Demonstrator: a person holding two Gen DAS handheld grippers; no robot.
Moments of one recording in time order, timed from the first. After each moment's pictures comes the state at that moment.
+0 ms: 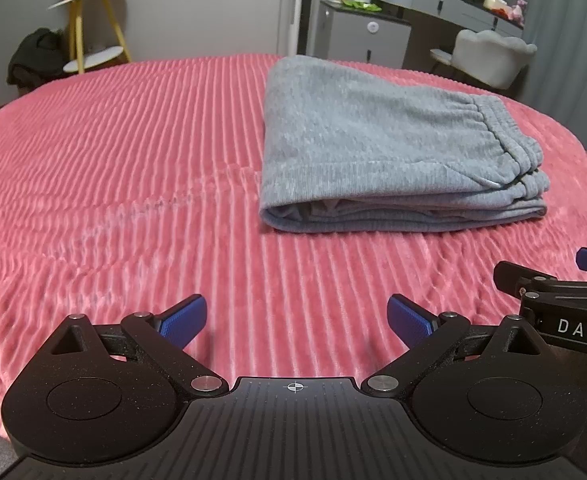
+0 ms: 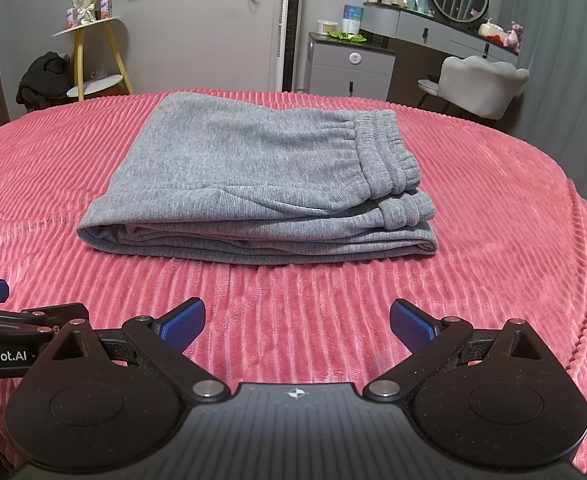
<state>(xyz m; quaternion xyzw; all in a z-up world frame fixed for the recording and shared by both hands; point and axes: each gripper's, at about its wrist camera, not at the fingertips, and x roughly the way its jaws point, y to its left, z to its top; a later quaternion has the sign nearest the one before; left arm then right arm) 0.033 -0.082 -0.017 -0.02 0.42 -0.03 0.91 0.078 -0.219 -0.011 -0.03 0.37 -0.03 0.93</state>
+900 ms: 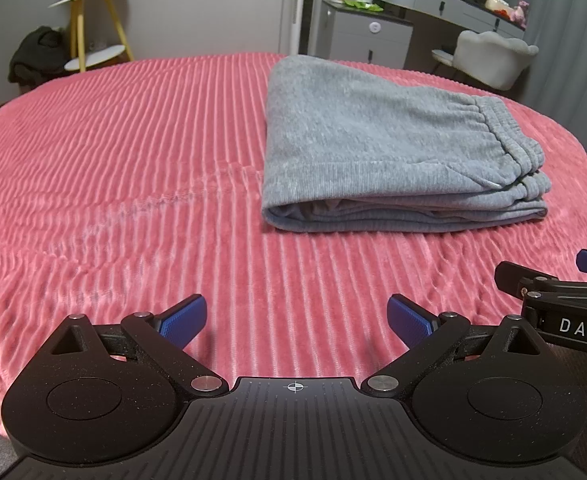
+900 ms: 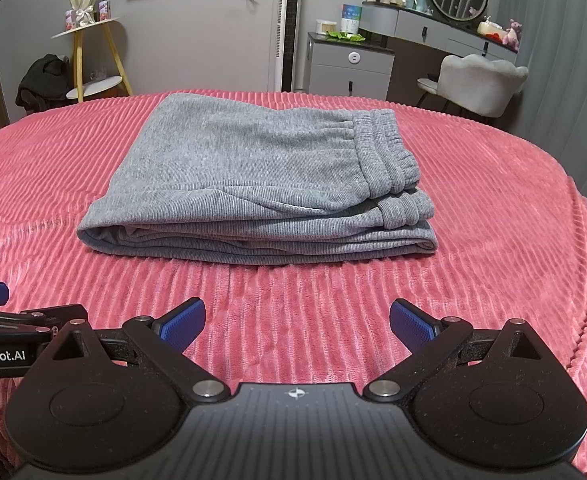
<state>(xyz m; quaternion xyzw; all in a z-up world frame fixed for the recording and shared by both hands) 0.033 -0.081 -0.017 -0.03 0.42 -0.03 0.91 0.078 -0.222 -0.011 -0.03 0.37 -0.03 0.93</state>
